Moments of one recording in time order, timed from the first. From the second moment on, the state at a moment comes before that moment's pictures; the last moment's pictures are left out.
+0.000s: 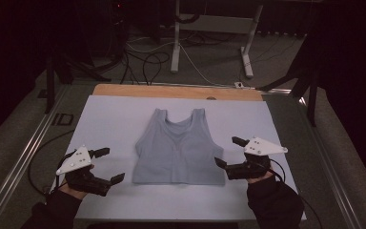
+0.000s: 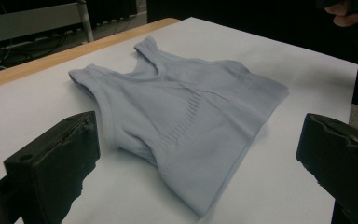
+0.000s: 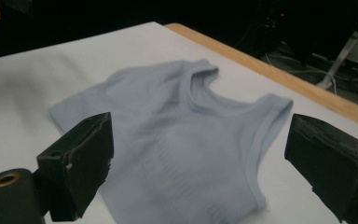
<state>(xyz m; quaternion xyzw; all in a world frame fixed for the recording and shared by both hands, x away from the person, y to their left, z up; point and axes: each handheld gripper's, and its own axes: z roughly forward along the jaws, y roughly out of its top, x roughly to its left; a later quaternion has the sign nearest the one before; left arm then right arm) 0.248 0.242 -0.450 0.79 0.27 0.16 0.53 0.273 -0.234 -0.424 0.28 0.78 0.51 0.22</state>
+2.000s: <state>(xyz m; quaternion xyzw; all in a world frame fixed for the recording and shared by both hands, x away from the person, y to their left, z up) 0.297 0.183 -0.529 0.85 0.35 0.03 0.38 0.347 -0.124 -0.434 0.21 0.80 0.53 0.18</state>
